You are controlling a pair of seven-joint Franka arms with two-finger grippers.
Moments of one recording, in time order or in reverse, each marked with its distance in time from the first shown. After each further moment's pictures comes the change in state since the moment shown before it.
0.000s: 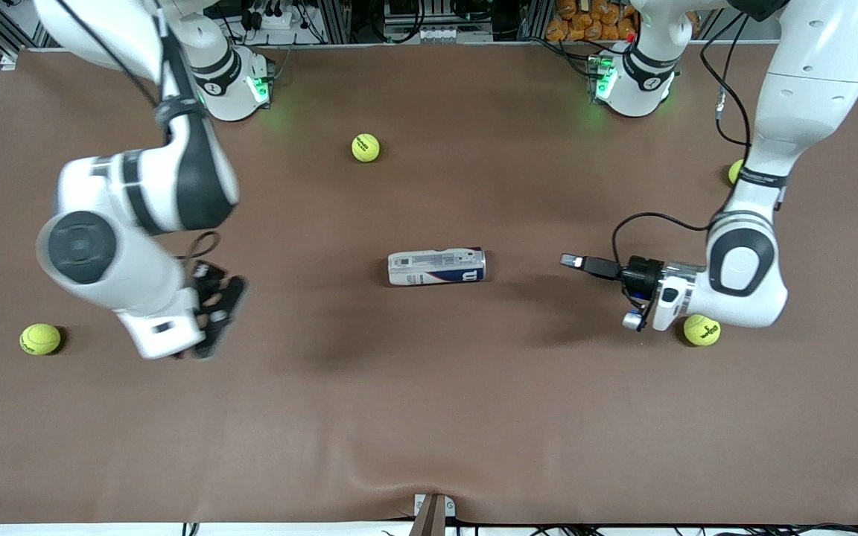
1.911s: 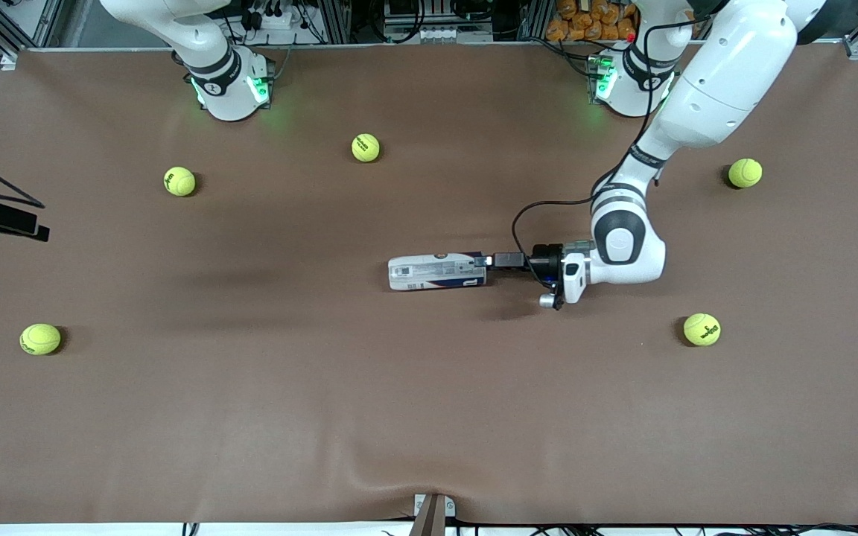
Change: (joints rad) left arm -0.193 0.077 -0.120 -0.145 -0.462 0.417 0.285; right arm -0.332 -0.345 0.016 -0.156 0.074 -0.223 0.805
